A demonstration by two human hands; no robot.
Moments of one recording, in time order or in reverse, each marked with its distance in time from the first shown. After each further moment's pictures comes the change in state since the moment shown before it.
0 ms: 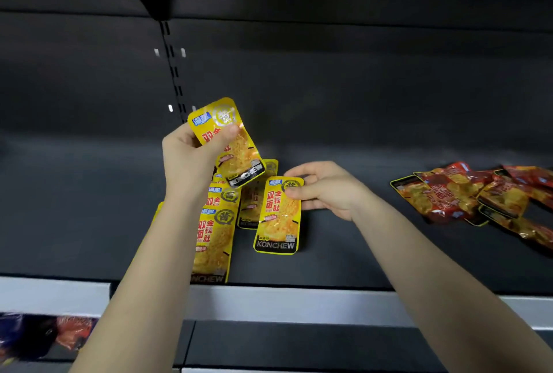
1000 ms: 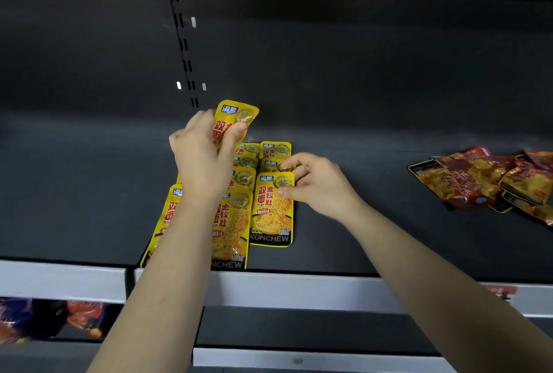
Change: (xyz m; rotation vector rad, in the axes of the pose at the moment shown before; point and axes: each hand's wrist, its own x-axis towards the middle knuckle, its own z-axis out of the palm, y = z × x) left_hand 0.004 -0.039 -0.023 0.650 0.054 0.425; right_hand 0.010 0.024 0.042 -0.502 0.209 -0.261
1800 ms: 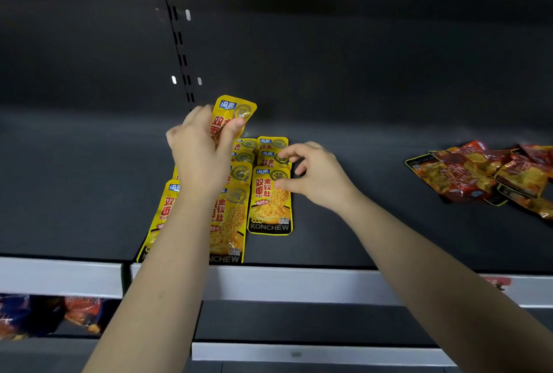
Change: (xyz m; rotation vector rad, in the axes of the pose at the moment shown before) left_hand -0.001 0.001 0.002 0.027 -0.010 -0.003; right_hand 0.008 0.006 -0.001 -0.098 0.046 -0.090
